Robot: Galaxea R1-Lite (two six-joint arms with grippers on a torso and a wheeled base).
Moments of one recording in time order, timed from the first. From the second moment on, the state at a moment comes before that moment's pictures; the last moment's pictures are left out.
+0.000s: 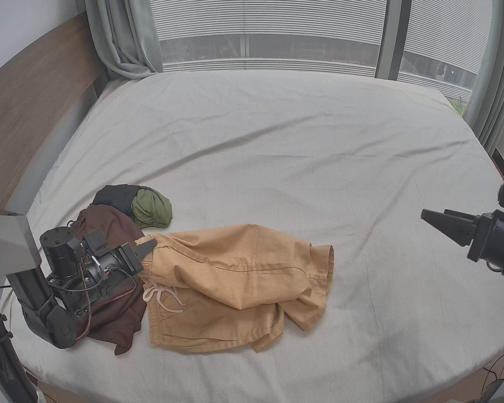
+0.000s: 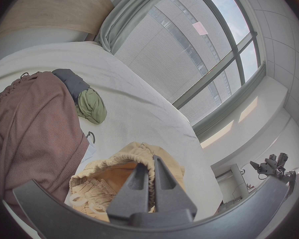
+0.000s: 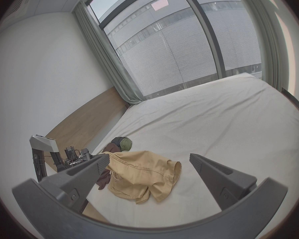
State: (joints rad) left arm -0.15 2.06 -0.33 -1.55 -0.35 -0.62; right arm 0.31 1.18 -0.51 -0.48 0.21 0.30
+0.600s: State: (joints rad) left arm -0.15 2.06 -0.34 -1.55 -0.35 -0.62; right arm 0.31 1.56 -0.44 -0.82 0.27 0.43
